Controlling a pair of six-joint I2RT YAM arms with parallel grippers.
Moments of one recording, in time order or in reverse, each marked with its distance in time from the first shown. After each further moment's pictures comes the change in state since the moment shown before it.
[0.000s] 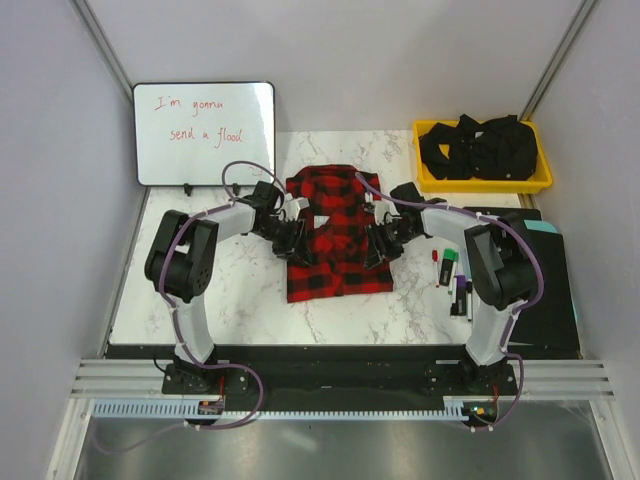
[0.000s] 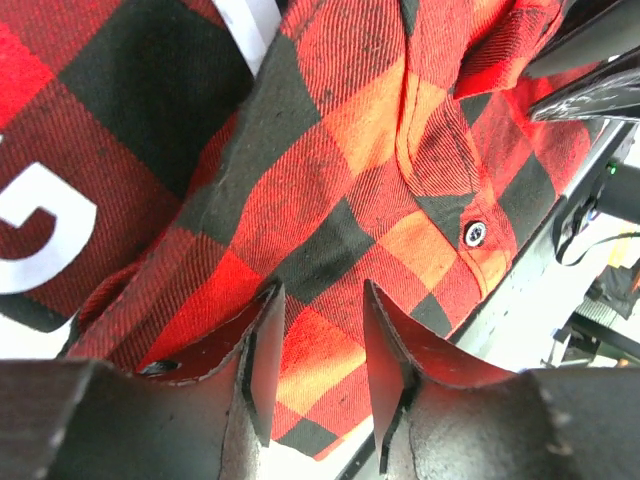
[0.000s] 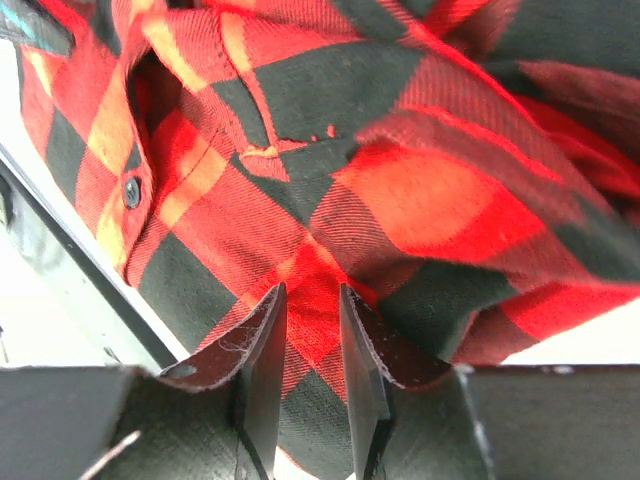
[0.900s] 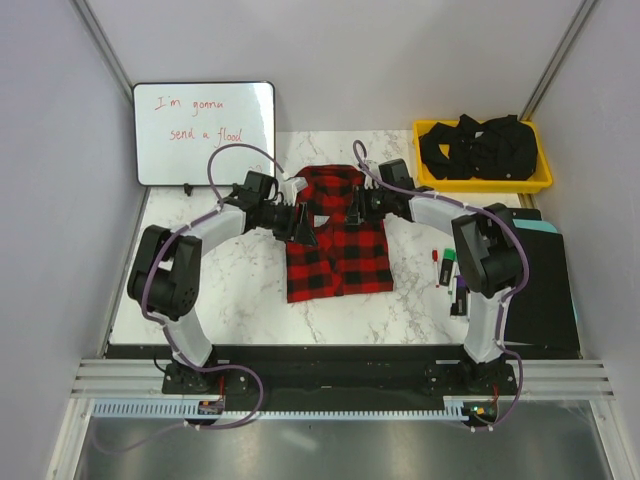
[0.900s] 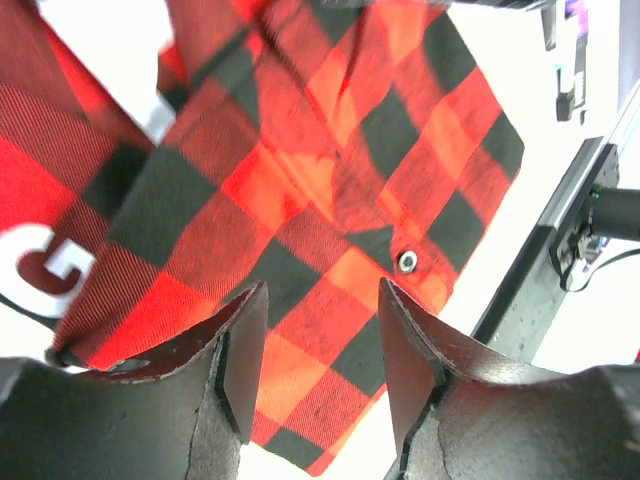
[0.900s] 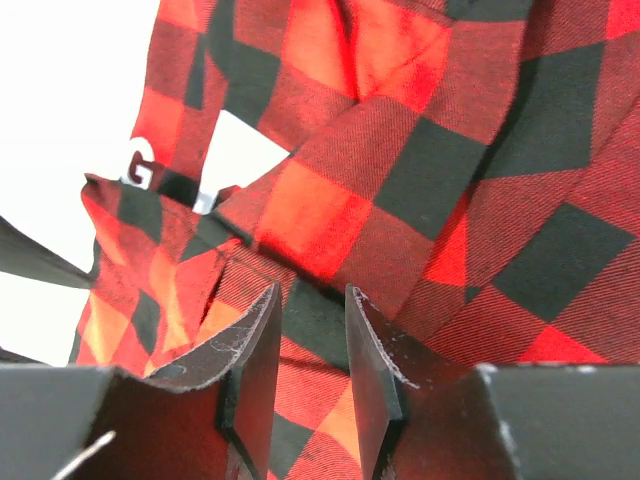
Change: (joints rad) left arm -0.006 -0.166 -0.064 0.173 0.002 0.001; right arm 0.035 0.096 0.152 0.406 0.174 0.275
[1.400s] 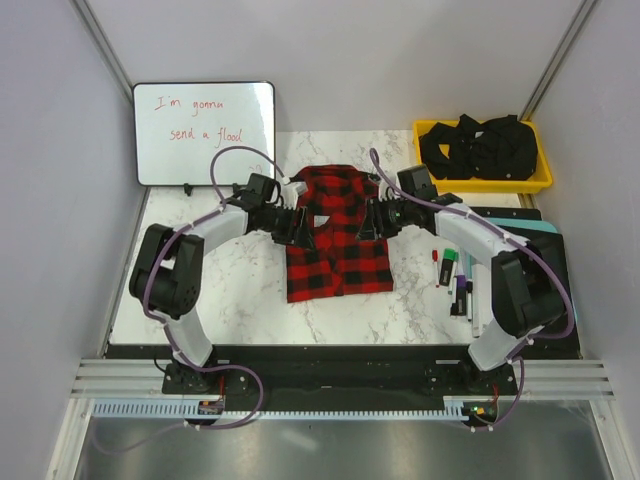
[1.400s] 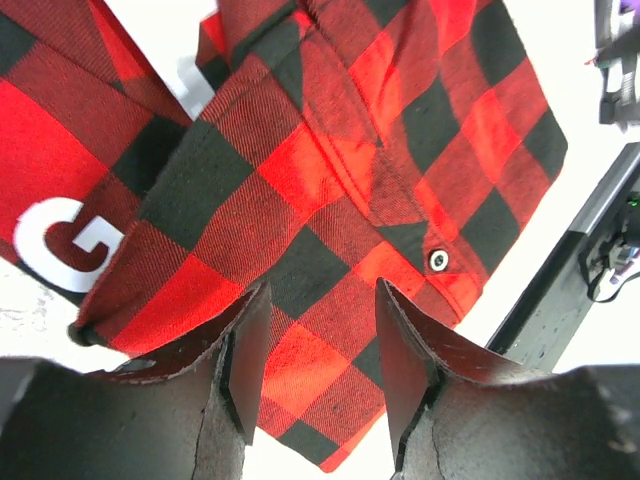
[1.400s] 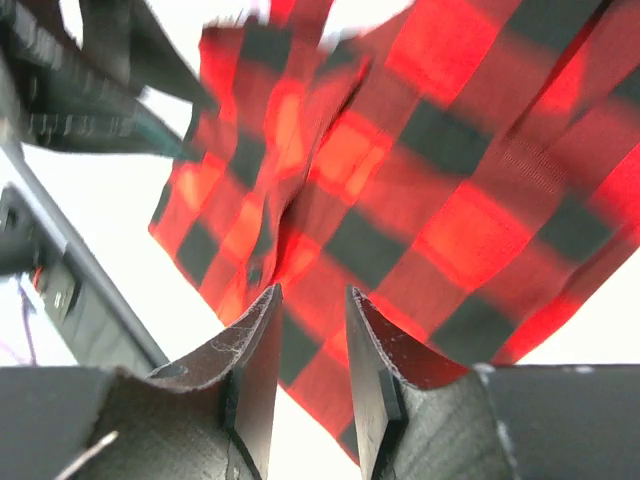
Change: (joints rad) left arm -0.012 -0.003 -0.003 -0.022 -0.074 0.003; right arm -0.012 -0.311 -0.152 -0.215 -0.110 -0.092
